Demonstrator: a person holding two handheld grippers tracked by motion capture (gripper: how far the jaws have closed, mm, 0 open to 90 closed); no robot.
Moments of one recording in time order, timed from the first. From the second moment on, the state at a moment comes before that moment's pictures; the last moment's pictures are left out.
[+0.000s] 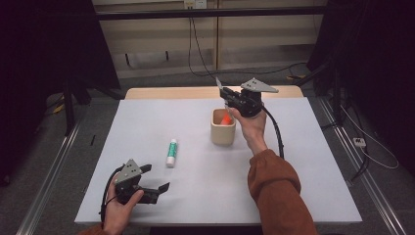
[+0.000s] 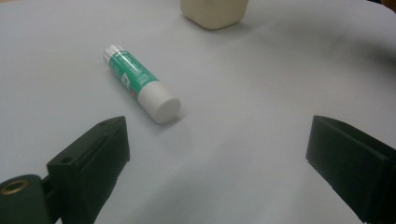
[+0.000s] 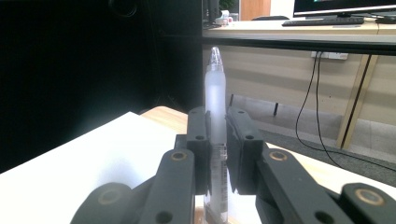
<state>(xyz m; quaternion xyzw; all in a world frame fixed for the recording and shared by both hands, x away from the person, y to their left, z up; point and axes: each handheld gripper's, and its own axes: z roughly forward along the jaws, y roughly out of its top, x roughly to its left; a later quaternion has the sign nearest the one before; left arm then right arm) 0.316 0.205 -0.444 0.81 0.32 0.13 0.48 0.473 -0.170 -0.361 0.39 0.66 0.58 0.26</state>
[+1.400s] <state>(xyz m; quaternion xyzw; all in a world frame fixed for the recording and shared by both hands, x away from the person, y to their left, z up) 0.317 0.204 -0.444 0.81 0.32 0.13 0.47 0.451 -0.186 -0.411 0.41 0.70 0.53 0.23</state>
